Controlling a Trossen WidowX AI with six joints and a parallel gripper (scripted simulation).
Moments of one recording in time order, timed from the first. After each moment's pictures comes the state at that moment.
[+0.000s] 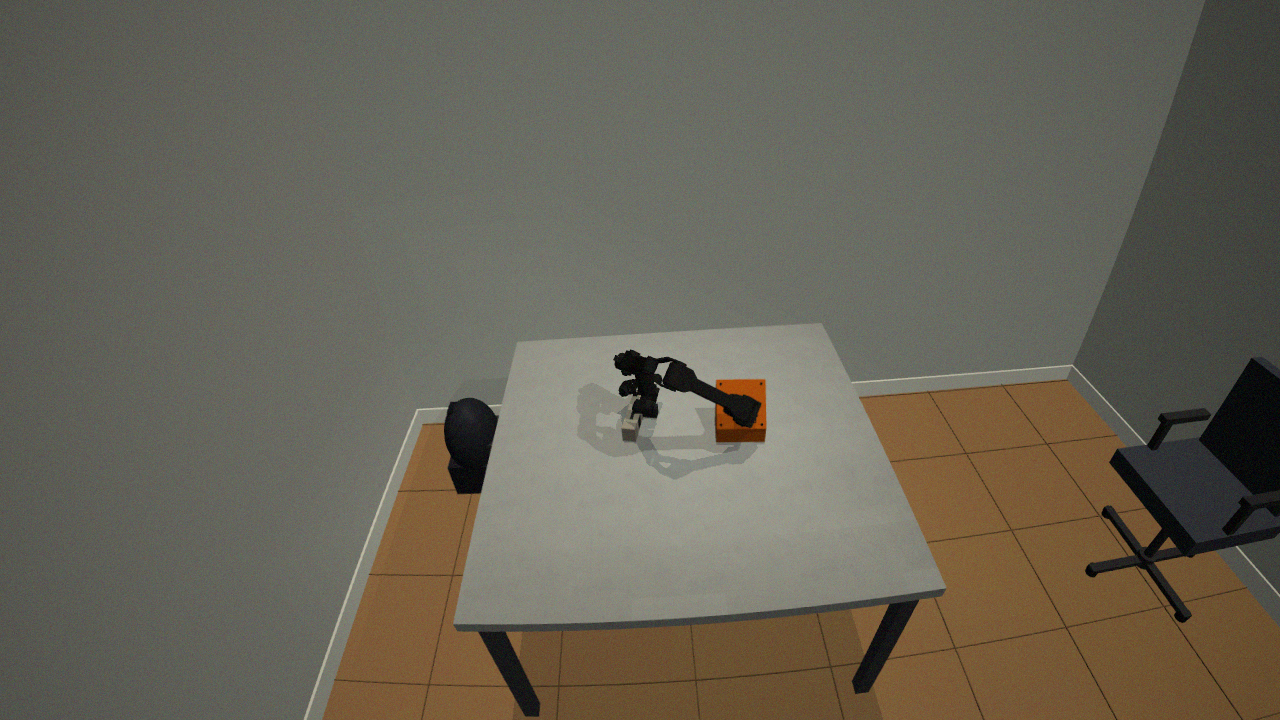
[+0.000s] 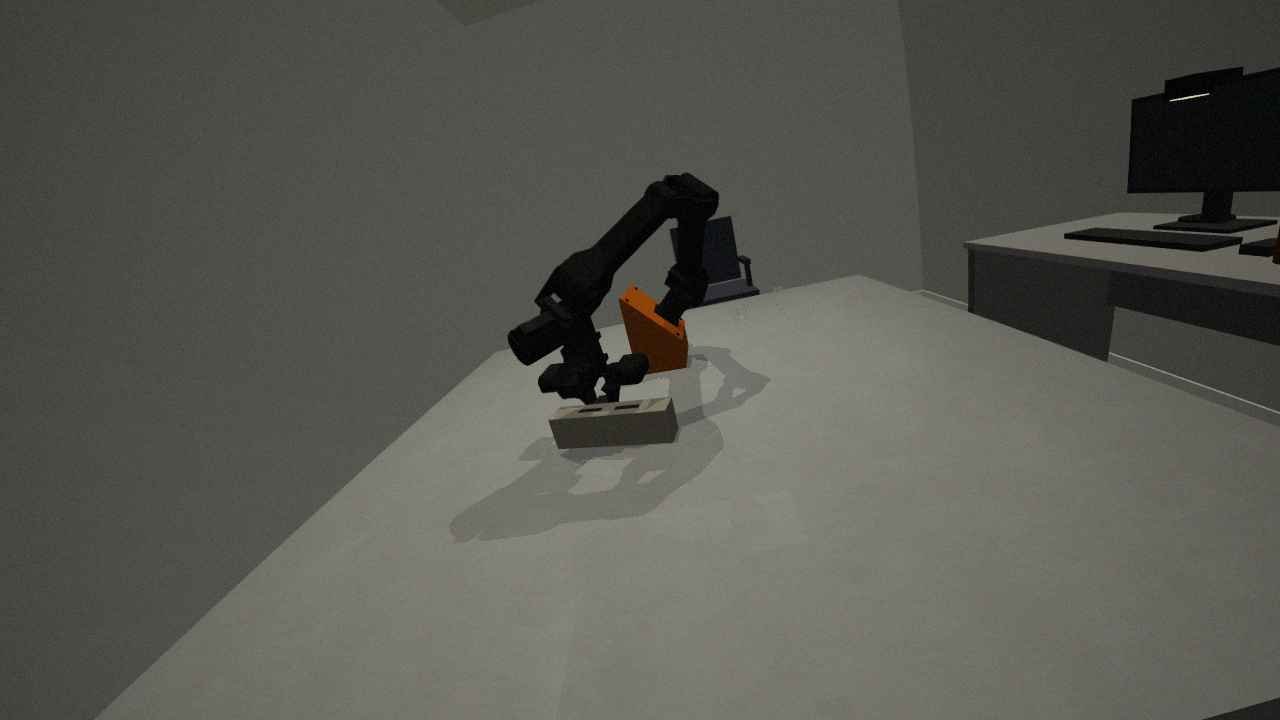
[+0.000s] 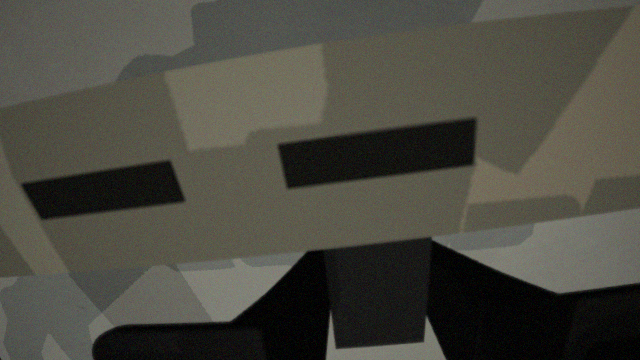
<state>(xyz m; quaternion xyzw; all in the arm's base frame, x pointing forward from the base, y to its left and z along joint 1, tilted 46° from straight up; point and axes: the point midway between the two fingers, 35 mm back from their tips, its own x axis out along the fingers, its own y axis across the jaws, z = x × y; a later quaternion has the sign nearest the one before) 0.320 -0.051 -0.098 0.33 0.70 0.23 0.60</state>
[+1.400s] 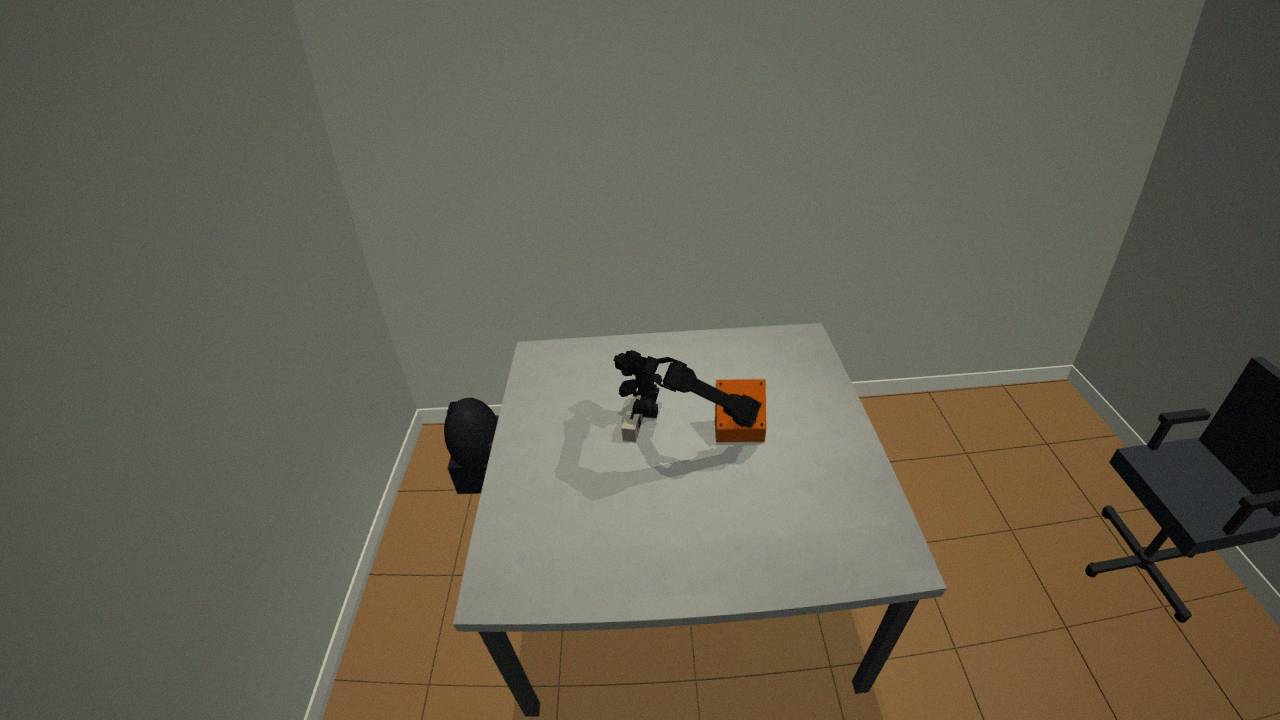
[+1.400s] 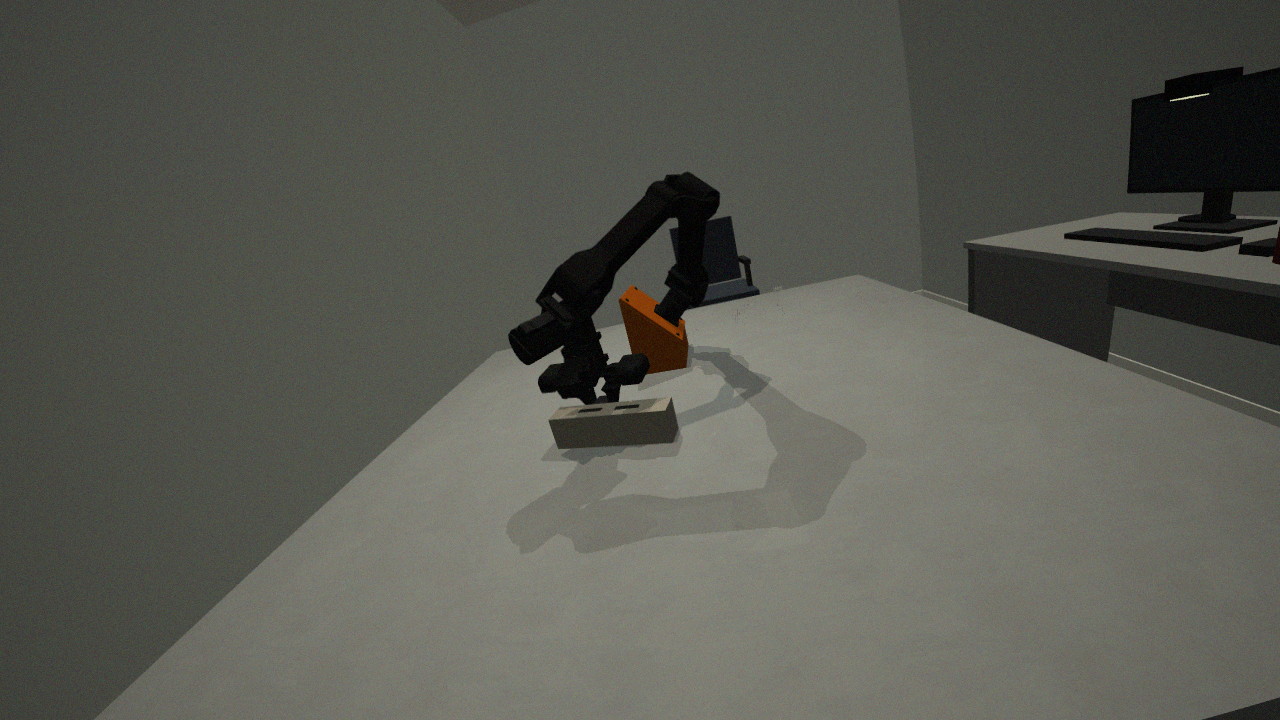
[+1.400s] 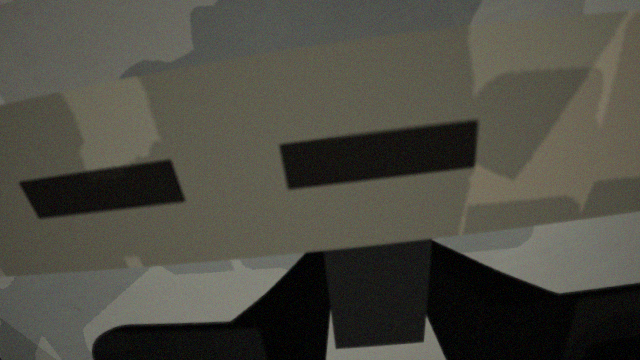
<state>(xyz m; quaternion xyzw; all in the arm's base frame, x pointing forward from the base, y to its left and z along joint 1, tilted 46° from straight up) 0.320 -0.051 -0.098 0.33 0.69 0.23 0.60</state>
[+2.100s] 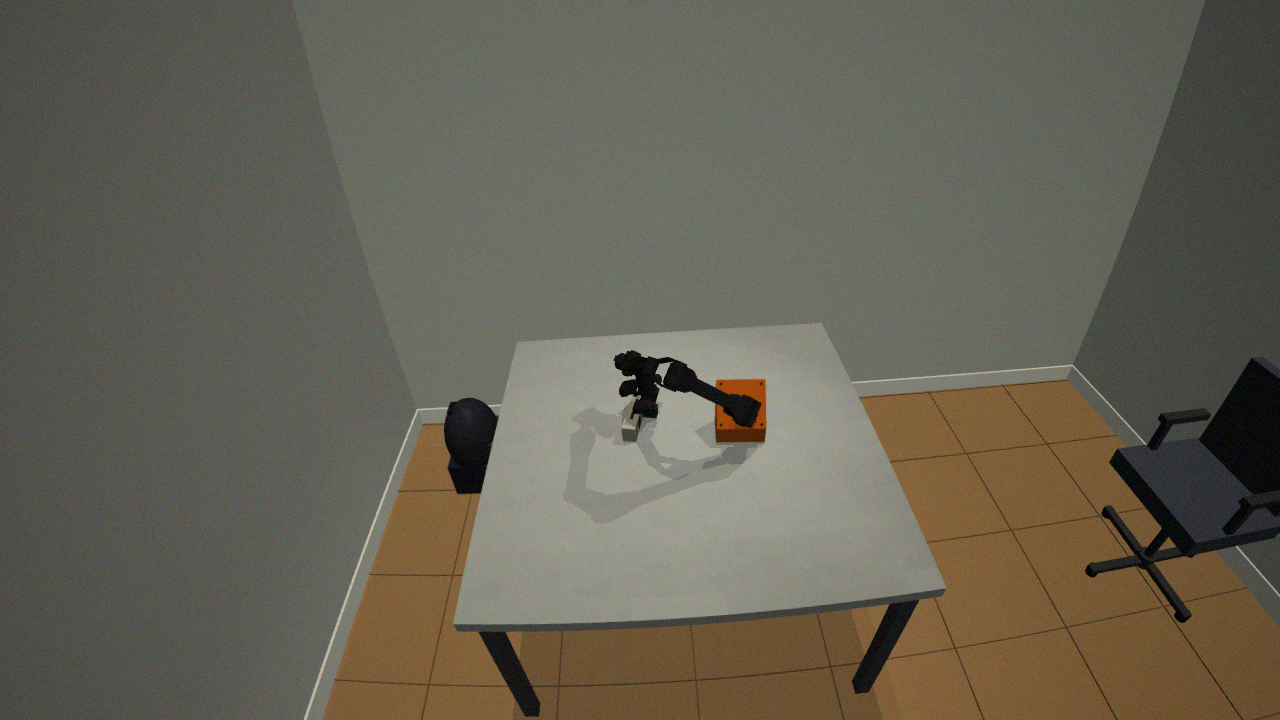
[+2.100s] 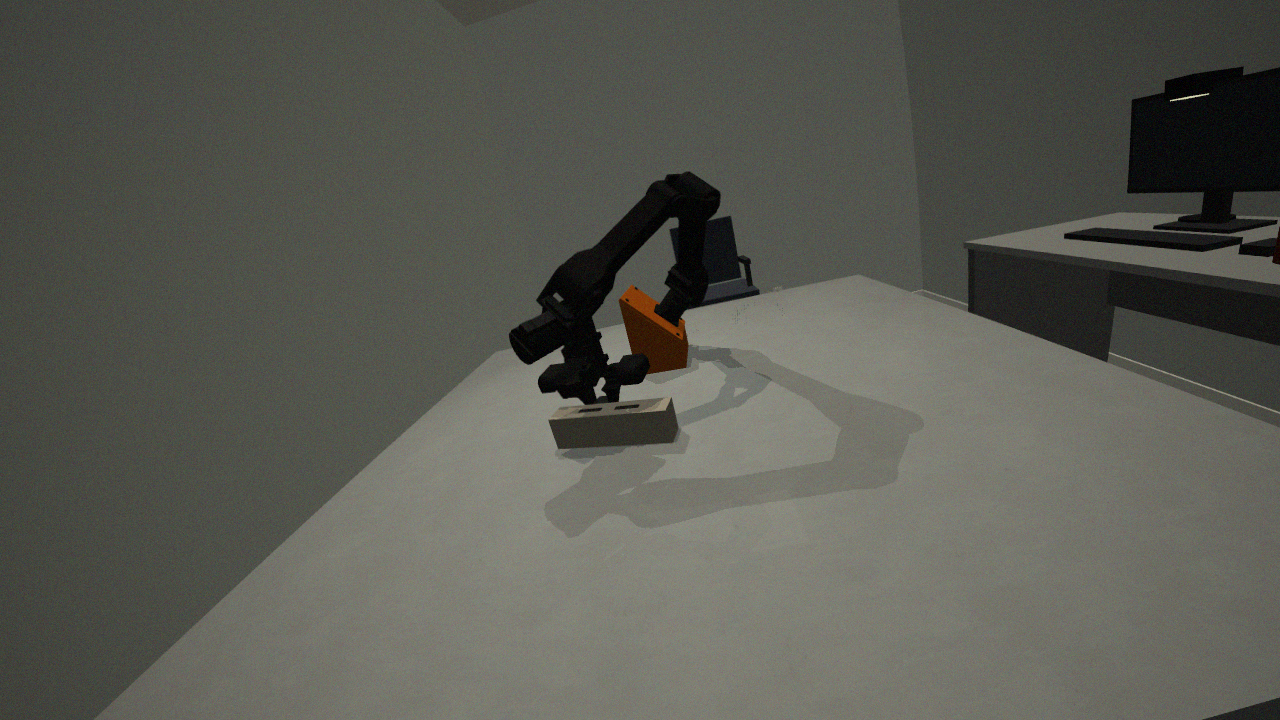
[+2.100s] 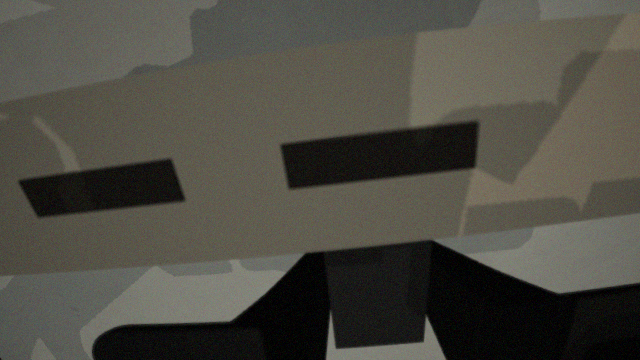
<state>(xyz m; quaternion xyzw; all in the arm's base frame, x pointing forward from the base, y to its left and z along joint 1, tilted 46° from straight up) 0.320 -0.051 -0.099 0.33 0.69 0.23 0.60</state>
